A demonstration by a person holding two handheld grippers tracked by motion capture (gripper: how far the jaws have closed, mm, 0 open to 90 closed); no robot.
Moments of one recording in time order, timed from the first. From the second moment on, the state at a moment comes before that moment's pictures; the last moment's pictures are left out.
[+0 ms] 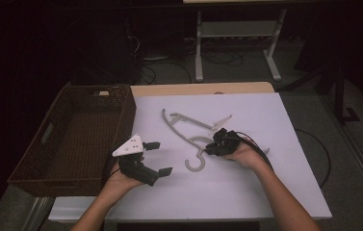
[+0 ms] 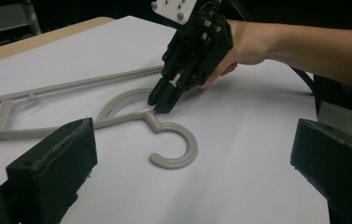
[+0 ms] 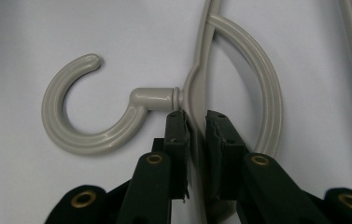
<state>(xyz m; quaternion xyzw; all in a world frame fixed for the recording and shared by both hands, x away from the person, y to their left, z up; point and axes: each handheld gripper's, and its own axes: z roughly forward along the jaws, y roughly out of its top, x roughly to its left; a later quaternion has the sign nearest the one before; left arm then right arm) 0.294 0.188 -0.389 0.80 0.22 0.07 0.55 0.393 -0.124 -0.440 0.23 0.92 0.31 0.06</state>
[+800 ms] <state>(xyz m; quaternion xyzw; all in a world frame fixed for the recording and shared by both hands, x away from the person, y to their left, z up) 0.294 0.187 -0.389 0.80 0.22 0.07 0.55 0.347 -0.129 -0.434 0.14 0.94 0.31 0.03</state>
